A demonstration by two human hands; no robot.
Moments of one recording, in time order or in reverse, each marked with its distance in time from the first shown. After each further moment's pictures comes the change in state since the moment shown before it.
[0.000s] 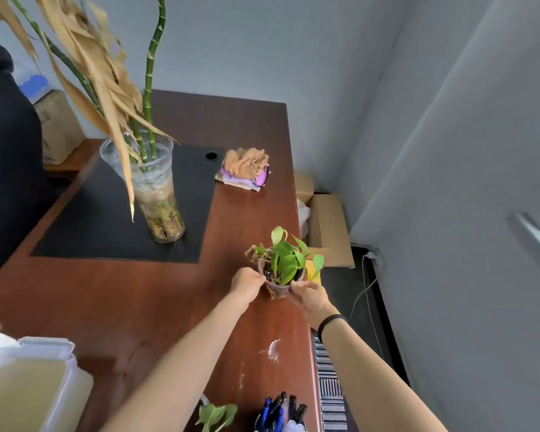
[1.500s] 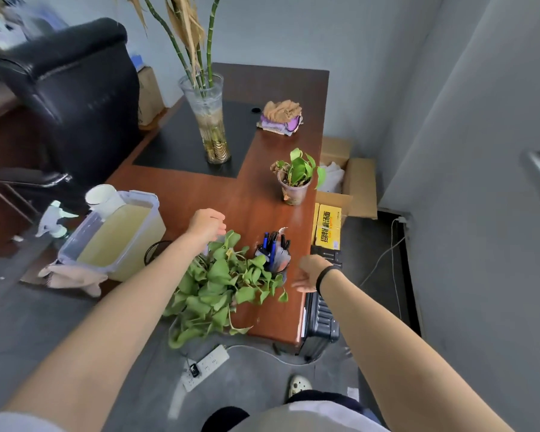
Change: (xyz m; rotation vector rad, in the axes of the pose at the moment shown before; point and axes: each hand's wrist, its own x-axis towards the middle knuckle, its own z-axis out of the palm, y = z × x) left_hand -0.259 -0.090 -0.049 -0.099 0.326 0.019; right_hand -0.202 0.077 -0.119 -0.691 -0.176 0.347
